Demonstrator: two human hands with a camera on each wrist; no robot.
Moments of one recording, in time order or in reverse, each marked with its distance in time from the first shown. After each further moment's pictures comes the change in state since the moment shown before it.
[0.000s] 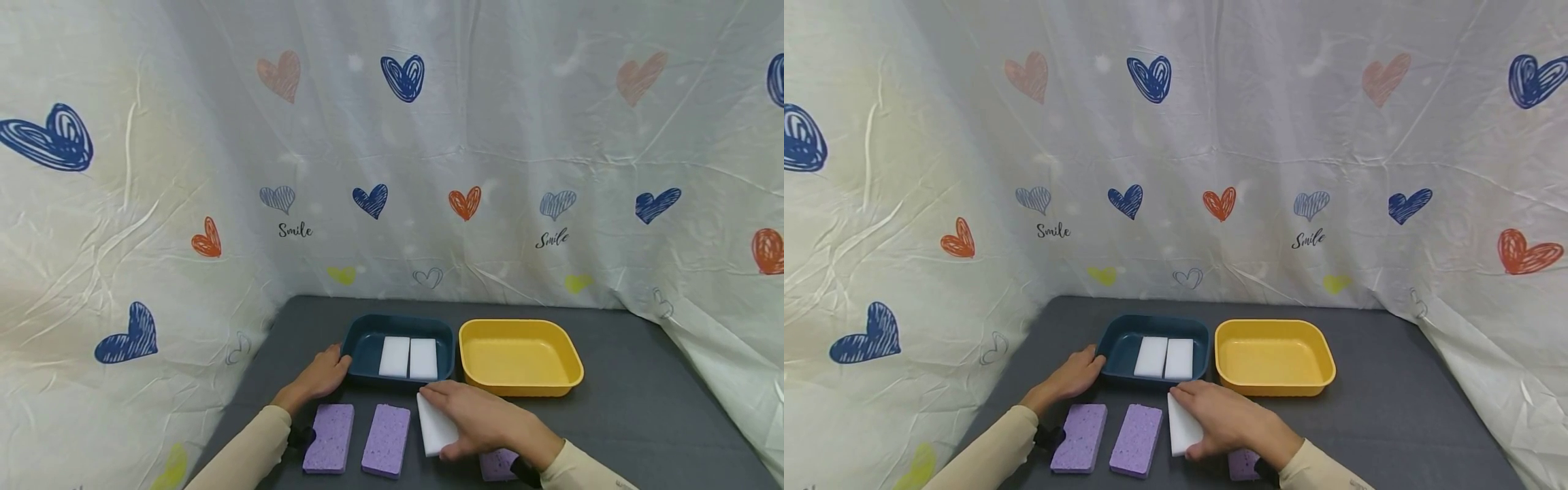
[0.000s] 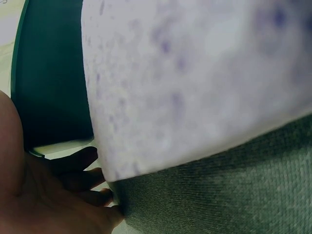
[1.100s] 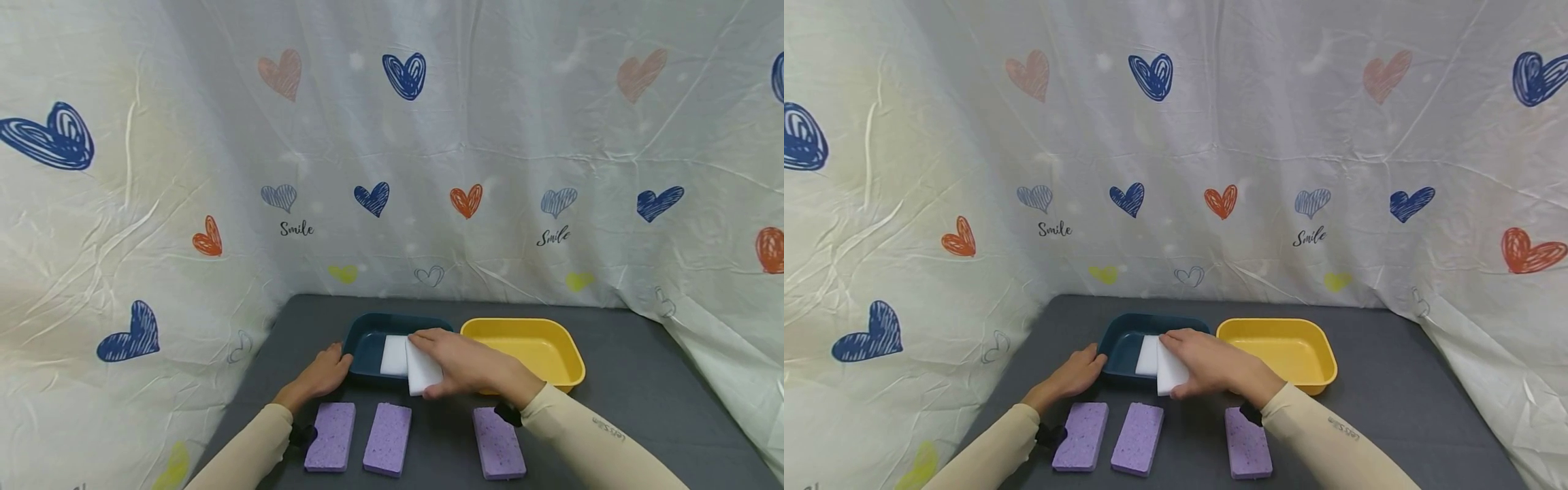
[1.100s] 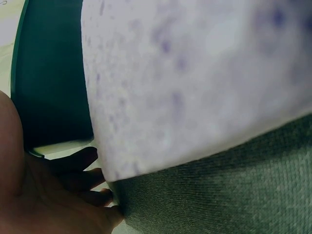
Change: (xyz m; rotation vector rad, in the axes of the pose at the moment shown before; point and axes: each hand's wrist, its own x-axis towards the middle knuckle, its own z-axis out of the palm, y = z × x) left_hand 0.001 0.000 0.001 0.002 0.007 0.001; right_hand 0.045 0.008 -0.060 -0.037 0.118 -0.049
